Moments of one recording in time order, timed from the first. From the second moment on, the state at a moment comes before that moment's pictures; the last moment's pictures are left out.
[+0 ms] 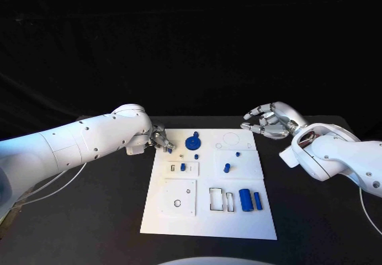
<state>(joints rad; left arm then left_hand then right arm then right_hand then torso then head) 1.31 -0.57 -0.10 1.12 -1.09 0.26 -0.51 1.03 -0.18 0.41 0.29 0.42 0.88 0.06 0.61 0.74 1.26 -0.02 1.05 0.91 1.47 -0.08 1.54 1.31 0.05 1.47 0.01 1.43 1.30 1.30 -0.96 -0.14 1.61 -0.85 -0.52 0.05 1.35 -0.11 0.11 0.29 0.25 0.77 0.17 0.32 0.36 1.28 0.09 1.29 1.23 1.47 0.02 1.50 1.31 0.04 1.45 0.12 1.38 1.31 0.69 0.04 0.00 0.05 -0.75</state>
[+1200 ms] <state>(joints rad) 1.30 -0.71 -0.10 1.31 -0.85 0.16 -0.49 1.28 -0.12 0.56 0.26 0.30 0.87 0.06 0.64 0.77 1.27 -0.02 1.08 0.92 1.47 -0.08 1.54 1.31 0.05 1.46 0.02 1.43 1.30 1.30 -0.96 -0.14 1.60 -0.86 -0.51 0.04 1.34 -0.10 0.11 0.29 0.26 0.77 0.17 0.32 0.36 1.28 0.09 1.29 1.23 1.47 0.02 1.50 1.31 0.04 1.45 0.12 1.37 1.31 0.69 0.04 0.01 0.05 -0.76</state>
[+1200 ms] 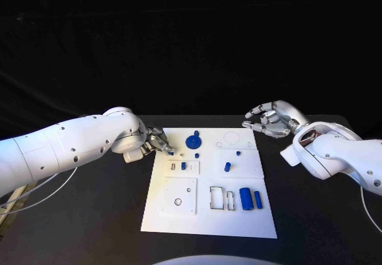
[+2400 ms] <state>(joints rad) 1.26 -0.78 -0.11 1.47 -1.01 0.09 -0.49 1.24 -0.16 0.61 0.25 0.29 0.87 0.06 0.69 0.77 1.31 -0.03 1.14 0.98 1.47 -0.08 1.55 1.31 0.05 1.46 0.02 1.45 1.31 1.29 -0.96 -0.14 1.60 -0.86 -0.51 0.04 1.34 -0.10 0.11 0.29 0.26 0.77 0.17 0.32 0.36 1.28 0.09 1.29 1.23 1.47 0.02 1.50 1.31 0.04 1.45 0.12 1.37 1.31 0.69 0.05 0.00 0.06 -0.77</state>
